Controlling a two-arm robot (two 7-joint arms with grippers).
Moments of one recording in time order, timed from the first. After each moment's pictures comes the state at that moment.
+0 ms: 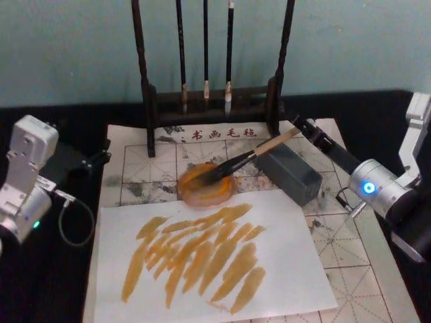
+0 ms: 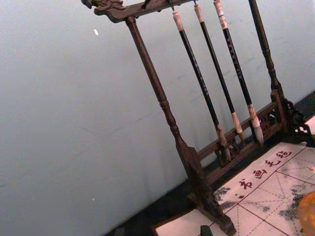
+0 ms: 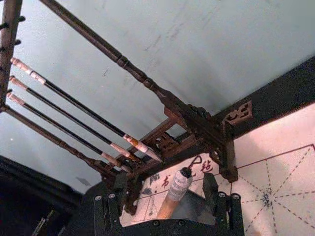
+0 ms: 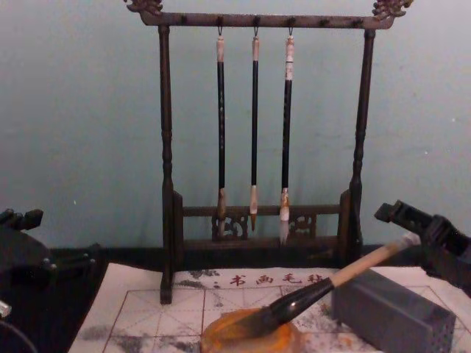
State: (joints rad) left arm -0.20 0.60 0.45 -1.41 -0.25 -0.12 0.03; right arm 0.30 0.31 -0.26 -1.21 1.15 0.25 0.32
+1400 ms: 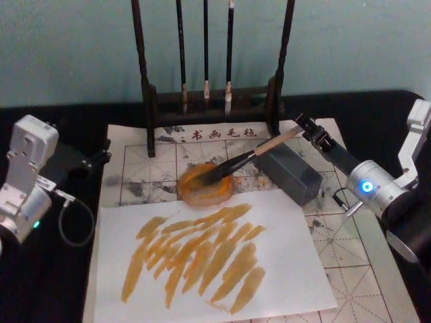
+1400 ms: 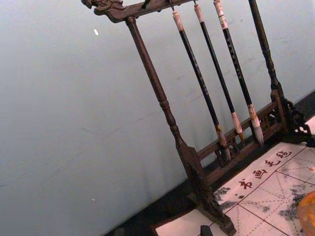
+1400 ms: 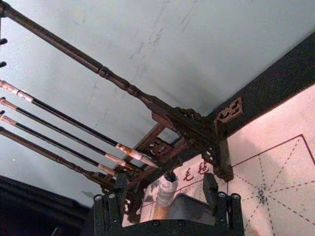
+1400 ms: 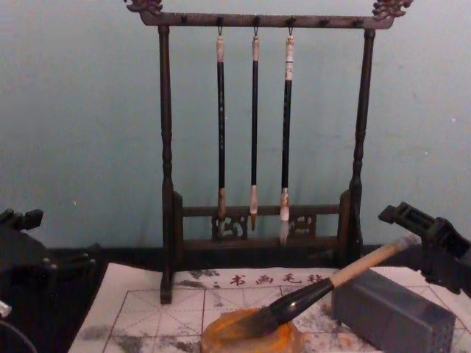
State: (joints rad) left arm -0.20 0.60 0.45 -1.41 -0.25 -0.12 0.03; right arm 0.32 0.29 -0.26 -1.17 1.24 0.25 0.29
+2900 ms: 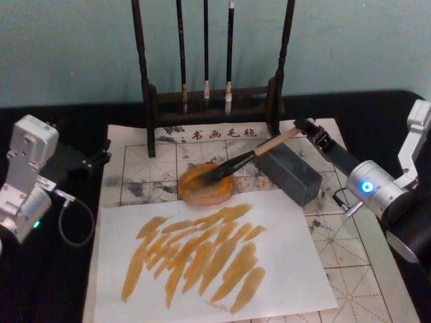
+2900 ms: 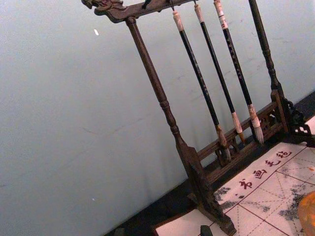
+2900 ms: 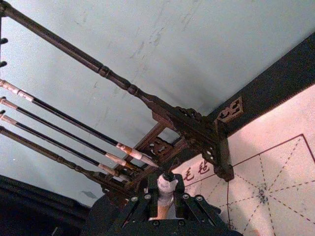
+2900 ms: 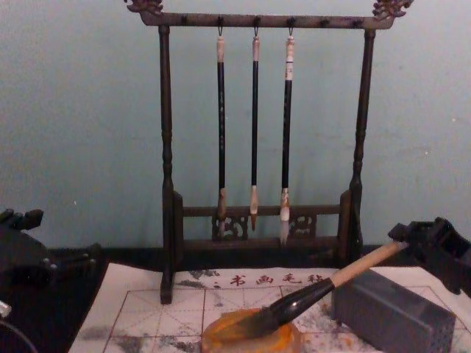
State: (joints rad) left arm -0.20 0.60 0.45 -1.41 -0.25 -0.12 0.03; right arm 0.32 0.29 -0.26 -1.17 1.24 0.25 0.29
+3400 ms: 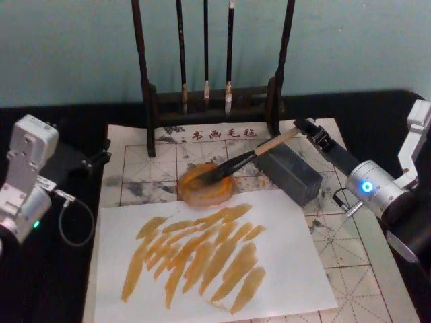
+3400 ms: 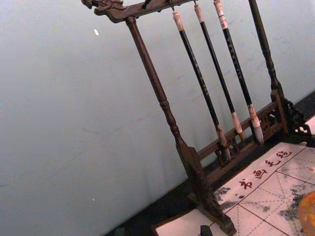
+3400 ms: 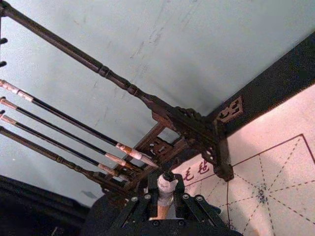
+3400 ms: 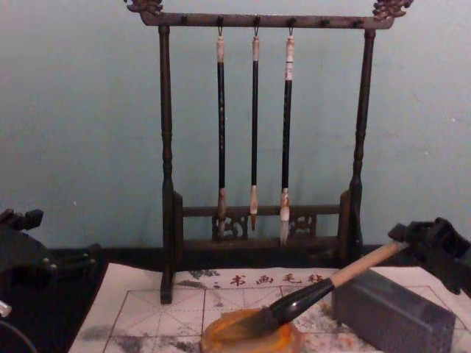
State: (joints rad) left arm -0.20 0.60 0.45 -1.41 -0.25 -0.12 0.03; right arm 0.32 0.29 -0.26 -1.17 1.24 0.25 0.29
